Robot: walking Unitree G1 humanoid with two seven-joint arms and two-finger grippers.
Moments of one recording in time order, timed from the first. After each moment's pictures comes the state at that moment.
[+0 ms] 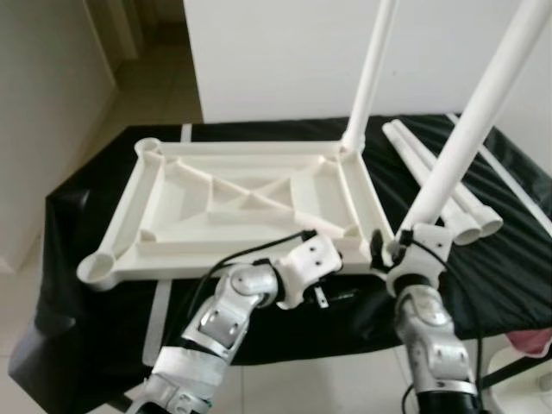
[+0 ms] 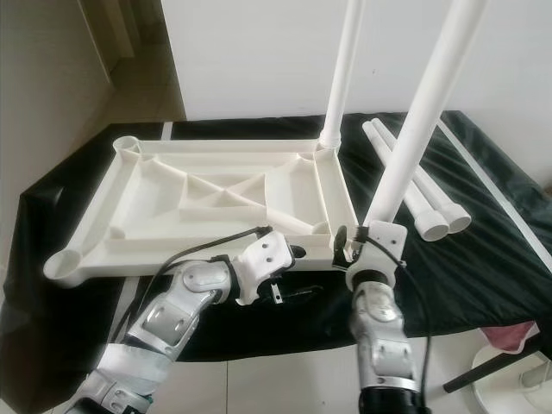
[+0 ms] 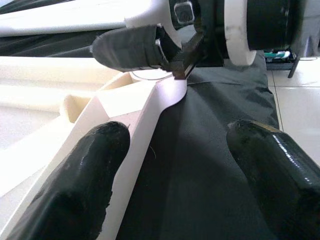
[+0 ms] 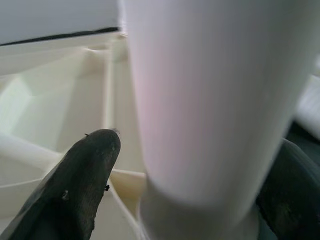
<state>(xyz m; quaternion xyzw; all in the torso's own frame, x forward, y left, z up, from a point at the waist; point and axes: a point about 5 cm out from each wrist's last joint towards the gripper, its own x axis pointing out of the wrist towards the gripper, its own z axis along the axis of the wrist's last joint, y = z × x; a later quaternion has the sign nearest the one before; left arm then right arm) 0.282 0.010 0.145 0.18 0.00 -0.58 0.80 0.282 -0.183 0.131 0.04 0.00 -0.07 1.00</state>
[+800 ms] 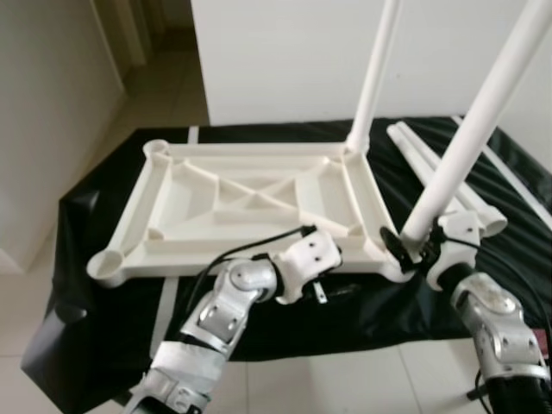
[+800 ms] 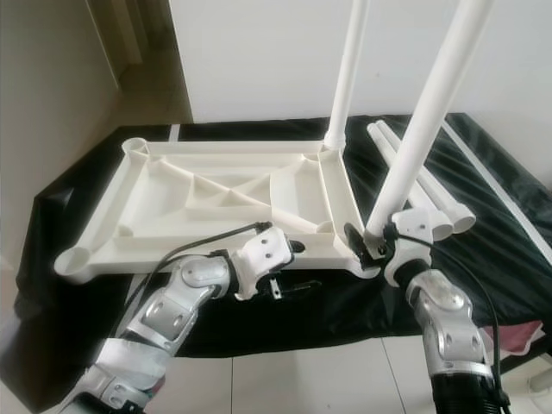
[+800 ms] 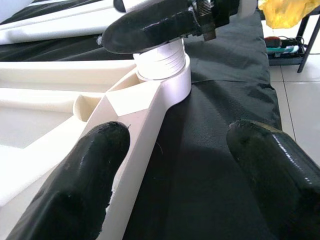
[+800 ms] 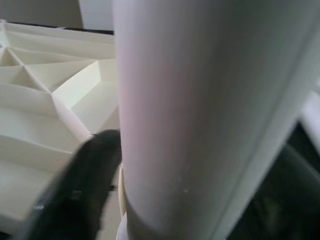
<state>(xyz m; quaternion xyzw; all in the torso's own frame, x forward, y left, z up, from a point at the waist) 0.286 0.010 0.150 0.19 -0.01 -0.58 0.79 0.295 -0.229 0.142 -0.06 0.00 0.14 0.99</state>
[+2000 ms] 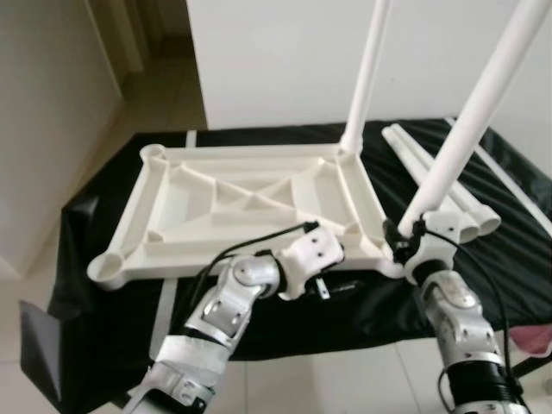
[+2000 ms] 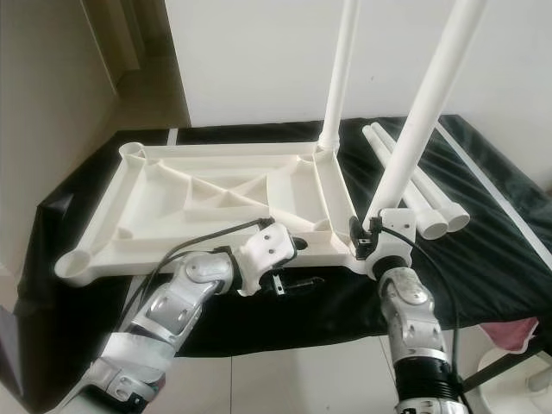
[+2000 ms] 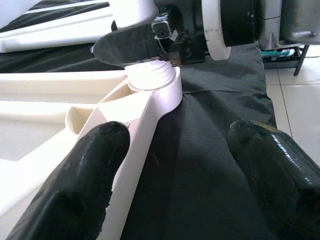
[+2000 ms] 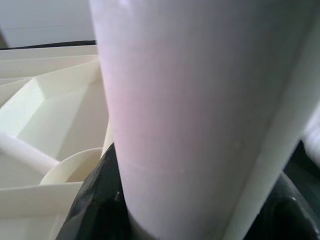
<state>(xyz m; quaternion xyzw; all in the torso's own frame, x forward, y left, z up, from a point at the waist) 0.292 0.006 0.152 0.19 -0.01 -0.58 0.79 0.311 -0.203 0.125 0.02 0.01 -0.04 1.00</state>
